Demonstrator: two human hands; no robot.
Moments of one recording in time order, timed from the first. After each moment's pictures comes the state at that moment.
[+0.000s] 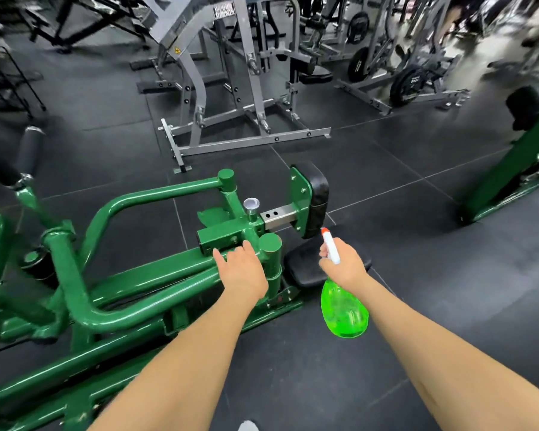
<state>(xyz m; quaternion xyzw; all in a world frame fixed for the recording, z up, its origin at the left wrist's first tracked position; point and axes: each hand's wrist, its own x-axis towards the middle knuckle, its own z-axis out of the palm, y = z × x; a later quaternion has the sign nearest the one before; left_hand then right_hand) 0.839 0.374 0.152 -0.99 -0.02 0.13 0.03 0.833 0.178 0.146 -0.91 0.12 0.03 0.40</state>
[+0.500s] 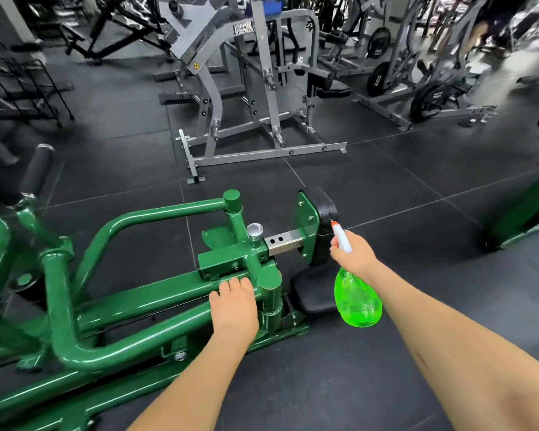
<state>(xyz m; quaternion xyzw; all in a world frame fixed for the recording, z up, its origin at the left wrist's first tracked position) 0.850 0.375 0.135 -0.99 -0.02 0.09 0.05 0.940 0.143 0.165 -0.93 0.08 0.03 0.37</state>
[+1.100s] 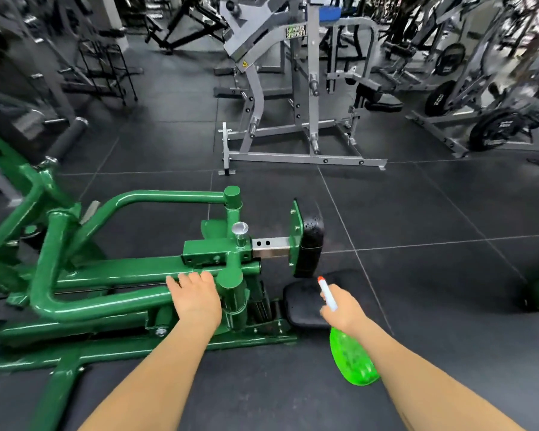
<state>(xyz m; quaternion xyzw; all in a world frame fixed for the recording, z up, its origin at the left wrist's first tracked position) 0.858 0.330 0.155 -0.95 -0.21 0.17 0.13 0.924 0.068 0.106 -0.94 -0.03 0.20 0.27</state>
